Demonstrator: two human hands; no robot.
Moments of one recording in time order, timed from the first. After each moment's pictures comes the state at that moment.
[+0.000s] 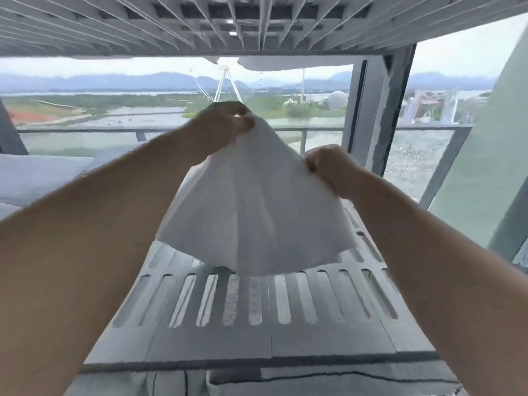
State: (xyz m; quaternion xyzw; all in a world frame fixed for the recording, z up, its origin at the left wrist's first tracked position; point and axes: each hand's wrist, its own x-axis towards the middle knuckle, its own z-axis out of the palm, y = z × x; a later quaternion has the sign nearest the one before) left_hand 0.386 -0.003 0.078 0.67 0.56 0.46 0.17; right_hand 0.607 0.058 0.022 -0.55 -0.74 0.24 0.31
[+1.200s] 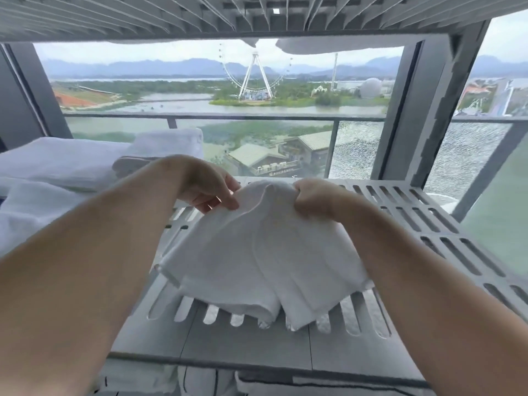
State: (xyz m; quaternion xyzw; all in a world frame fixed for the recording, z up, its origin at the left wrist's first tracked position) left_hand 0.289 -0.002 0.010 0.57 0.64 0.09 0.51; right_hand 0.526 0.039 -0.022 -0.50 -0.84 0.19 0.09
